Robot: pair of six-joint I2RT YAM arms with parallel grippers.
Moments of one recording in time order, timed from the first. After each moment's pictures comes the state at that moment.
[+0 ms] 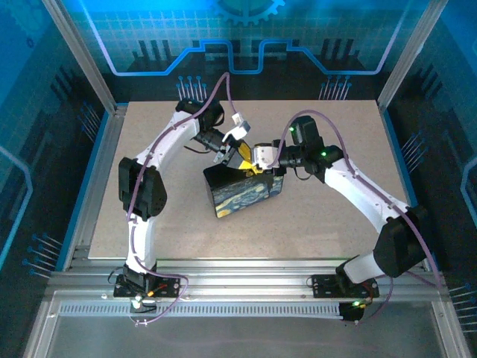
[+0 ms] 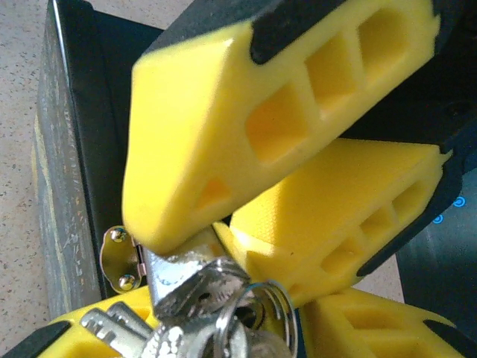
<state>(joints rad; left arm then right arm) -0.36 2.09 2.03 -1.49 1.26 1.09 0.47 1.46 1.21 -0.43 -0.61 -1.13</state>
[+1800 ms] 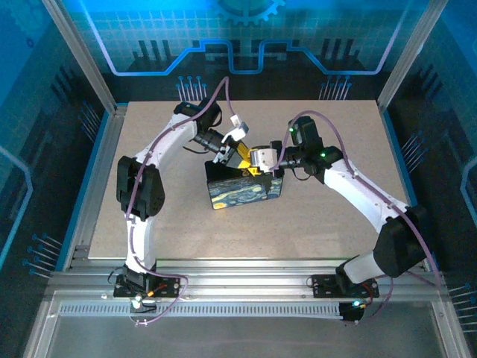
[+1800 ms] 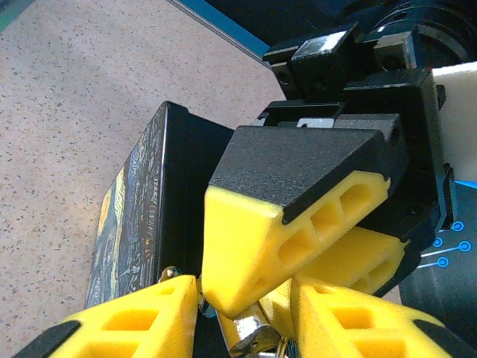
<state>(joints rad) -0.34 2.07 1.94 -1.32 1.20 1.00 0.46 1.46 1.20 -0.40 -0.71 -1.17</state>
